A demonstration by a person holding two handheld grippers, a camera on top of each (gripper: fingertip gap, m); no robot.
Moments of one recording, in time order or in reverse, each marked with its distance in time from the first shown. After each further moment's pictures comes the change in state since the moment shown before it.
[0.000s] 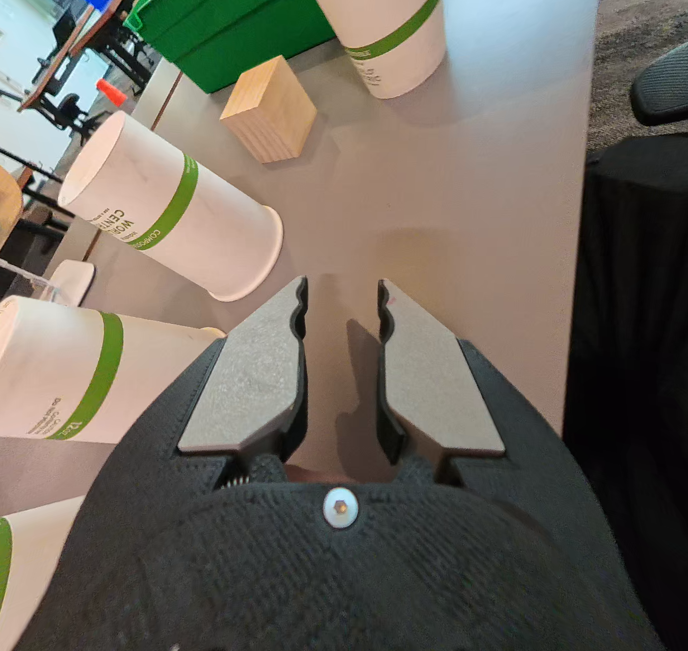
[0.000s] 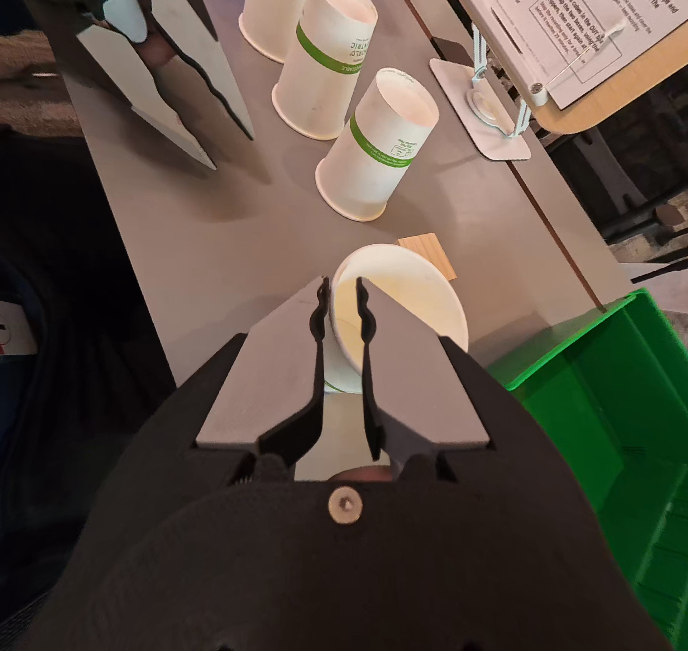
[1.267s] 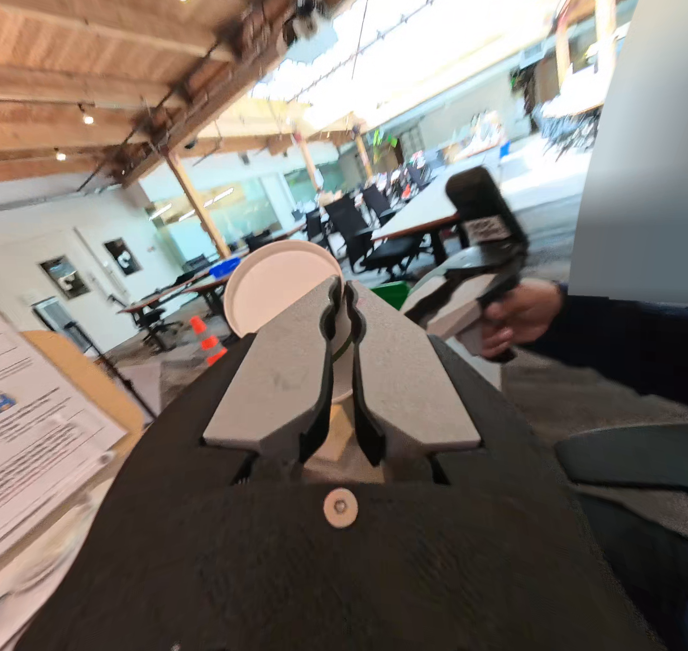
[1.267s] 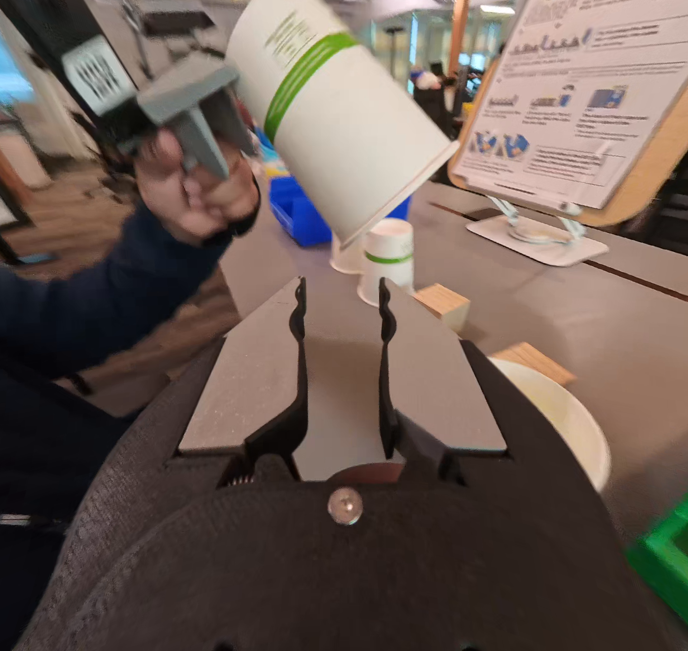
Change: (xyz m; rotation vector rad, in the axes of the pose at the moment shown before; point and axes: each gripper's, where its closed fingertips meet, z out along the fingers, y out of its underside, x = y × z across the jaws) left arm -0.050 -0.230 -0.126 0.733 -0.114 -0.150; right arm -0.020 -0.086 -0.038 0.536 -0.151 0.425
